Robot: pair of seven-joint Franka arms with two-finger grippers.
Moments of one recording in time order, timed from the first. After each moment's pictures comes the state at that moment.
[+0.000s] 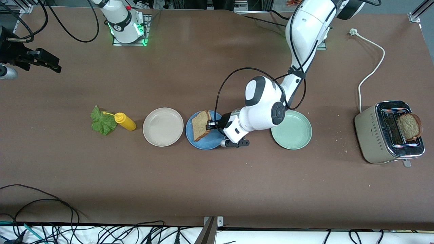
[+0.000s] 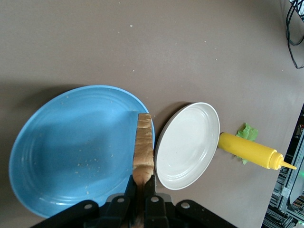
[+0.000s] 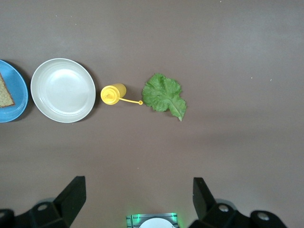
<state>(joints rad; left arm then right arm) -0.52 0.80 -0.10 -1.33 -0.80 2.30 -0.23 -0.02 -0.01 0.06 -1.53 -0.03 1.43 0.09</state>
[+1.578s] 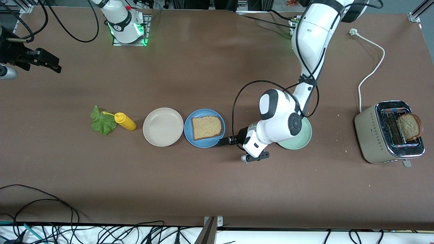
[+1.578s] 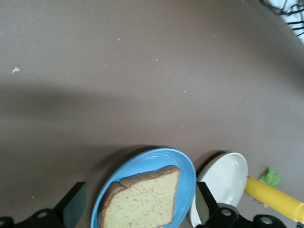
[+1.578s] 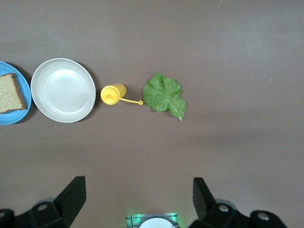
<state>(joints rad) -0.51 0.82 0.03 -1.32 -0.80 2.29 -0.25 -0.02 -0.01 0.06 -1.53 -0.03 1.43 0.09</state>
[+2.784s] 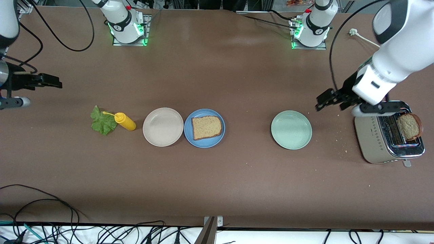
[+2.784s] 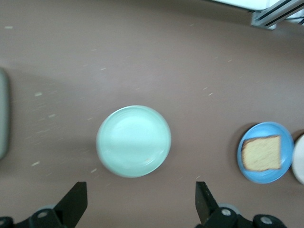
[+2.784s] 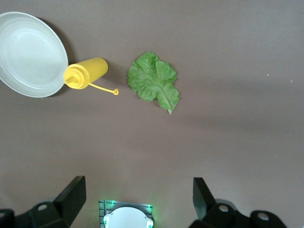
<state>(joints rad) -0.21 0.05 0.05 -1.72 -0.16 1.86 -0.25 -0.09 0.18 0.03 -1.55 -0.03 1.45 -0.16</state>
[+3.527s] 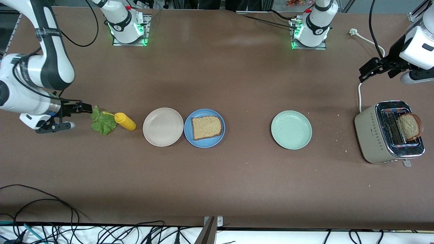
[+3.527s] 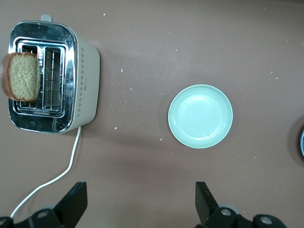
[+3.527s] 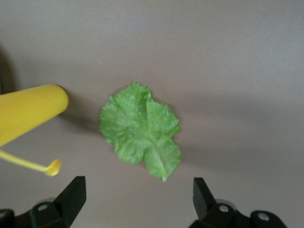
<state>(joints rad) -0.12 -0.09 0.05 -1.70 0.03 1.60 -0.26 -0.10 0.28 0.01 -1.95 -0.04 2.05 -0.24</state>
